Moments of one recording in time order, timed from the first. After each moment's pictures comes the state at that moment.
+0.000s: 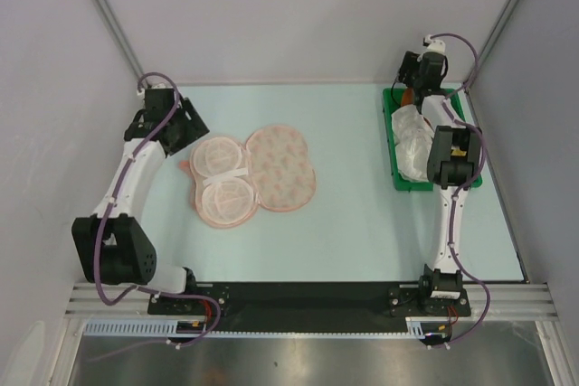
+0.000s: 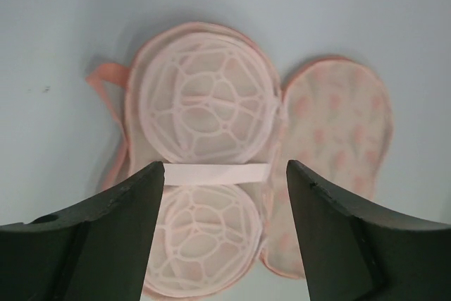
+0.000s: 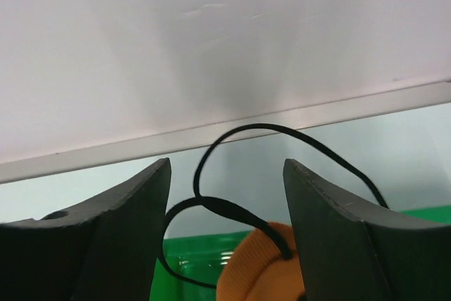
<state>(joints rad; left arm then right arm) 0.04 1.46 1.27 -0.61 -0.06 -0.52 -0.06 2.48 2.09 0.13 -0.01 0.19</state>
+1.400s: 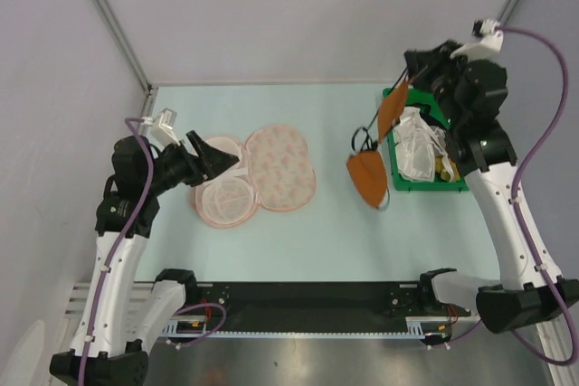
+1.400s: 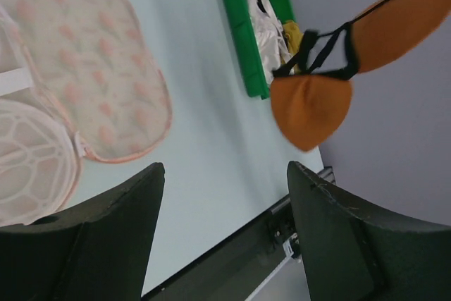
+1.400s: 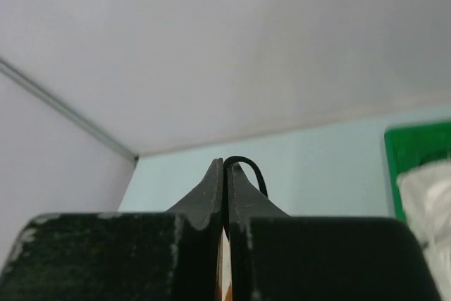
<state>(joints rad) -0.07 0.80 1.00 -0.58 0.59 -0.63 0.21 1.23 1.53 -0.16 0.05 0.48</state>
